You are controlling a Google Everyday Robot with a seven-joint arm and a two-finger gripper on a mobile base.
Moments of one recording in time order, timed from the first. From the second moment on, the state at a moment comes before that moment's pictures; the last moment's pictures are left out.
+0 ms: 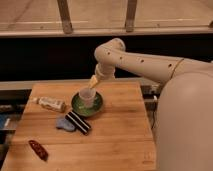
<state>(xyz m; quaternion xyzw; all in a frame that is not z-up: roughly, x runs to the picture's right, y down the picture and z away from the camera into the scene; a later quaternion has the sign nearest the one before) -0.022 -0.033 0.795 -0.24 0.04 0.51 0.82</state>
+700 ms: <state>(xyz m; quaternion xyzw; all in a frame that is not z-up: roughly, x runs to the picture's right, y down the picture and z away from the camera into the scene) -0.051 -0.050 0.768 -0.22 0.01 0.48 0.85</state>
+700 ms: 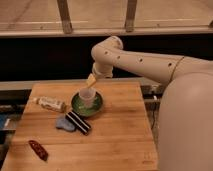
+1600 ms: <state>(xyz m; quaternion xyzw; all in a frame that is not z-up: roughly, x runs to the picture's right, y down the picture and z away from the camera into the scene) -0.214 -0.021 0.726 -0.25 -0.03 0.31 0.92</state>
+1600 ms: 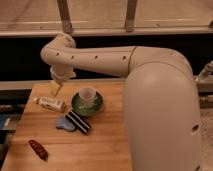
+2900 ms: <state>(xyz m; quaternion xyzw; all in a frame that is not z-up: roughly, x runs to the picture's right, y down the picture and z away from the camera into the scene) -0.289 0.088 0.714 -0.30 -0.05 0.24 0.92</state>
